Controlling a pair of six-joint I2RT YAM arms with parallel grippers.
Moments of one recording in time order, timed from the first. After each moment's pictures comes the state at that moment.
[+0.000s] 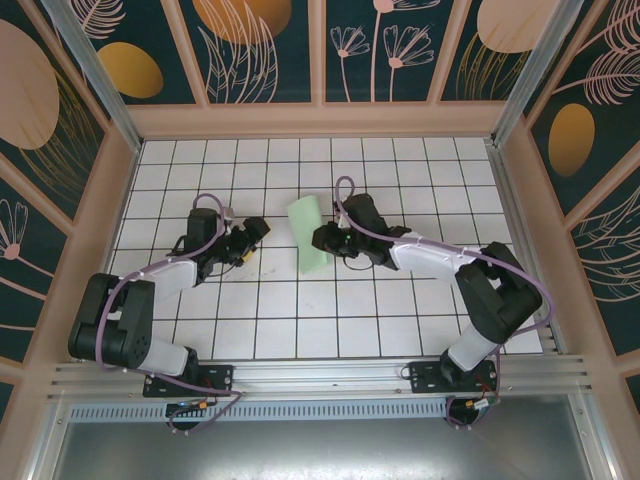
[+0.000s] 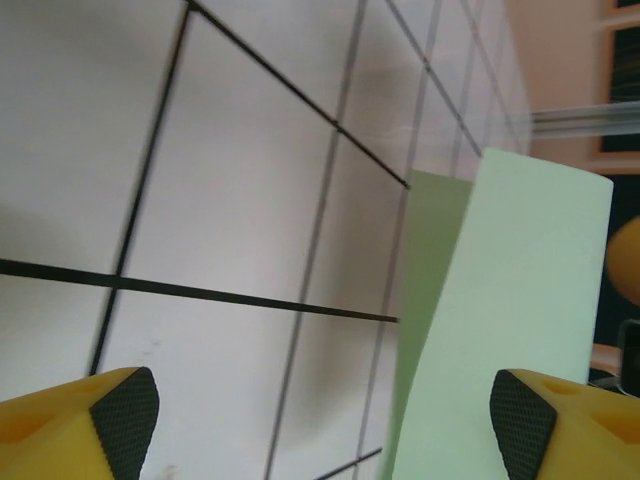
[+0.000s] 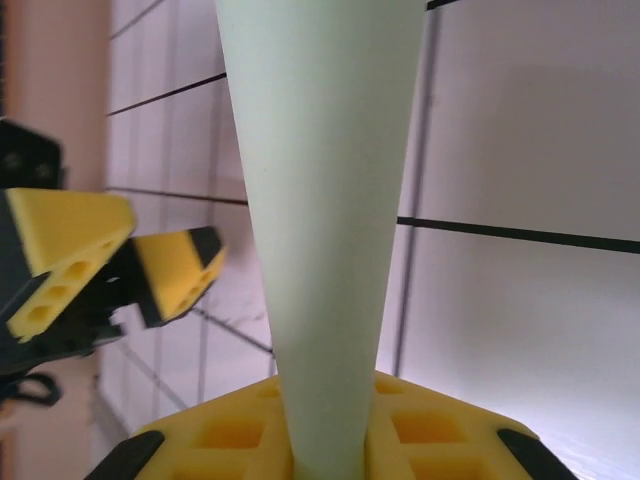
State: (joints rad) left arm -0.19 1.45 0.55 0.25 0.58 -0.99; right arm 0.69 1.62 0.90 0.06 -0.40 0.87
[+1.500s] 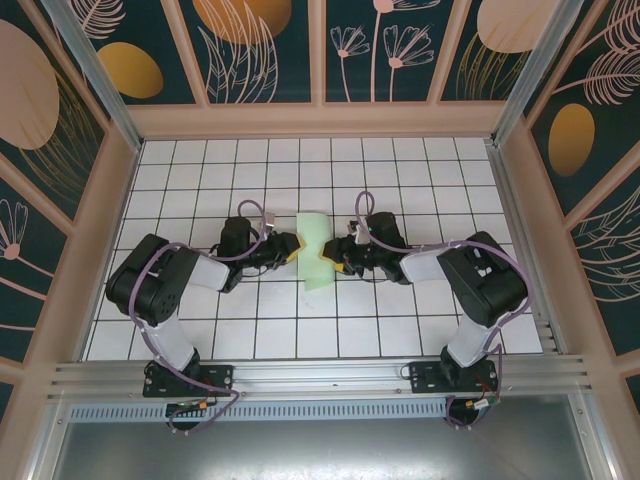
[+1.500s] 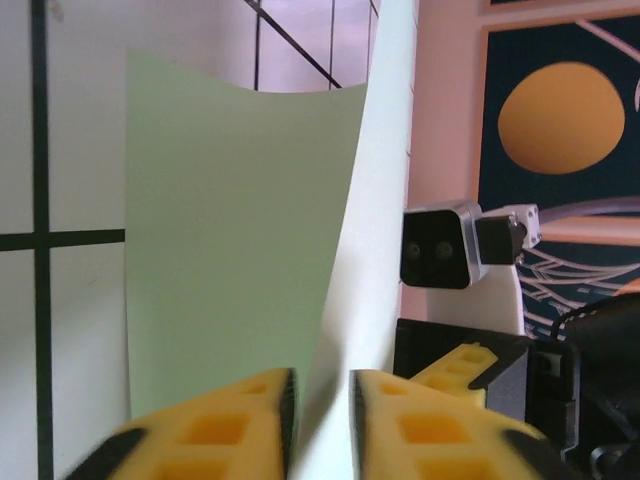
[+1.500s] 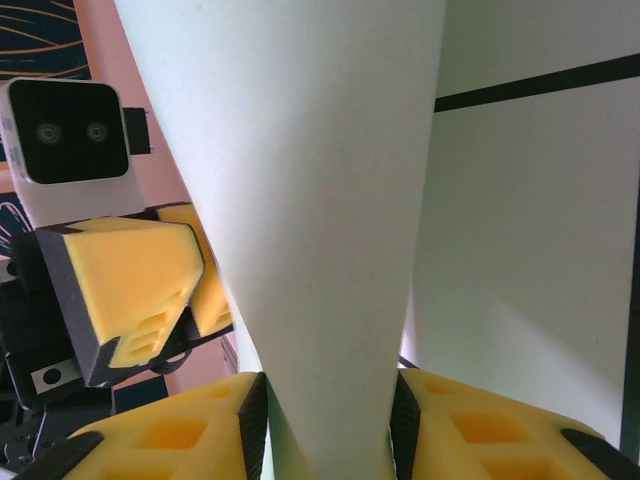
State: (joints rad) left arm -0.41 1.77 0.54 0.80 0.73 -1.19; right arm 0.56 1.73 0.65 0.48 -0.71 1.12
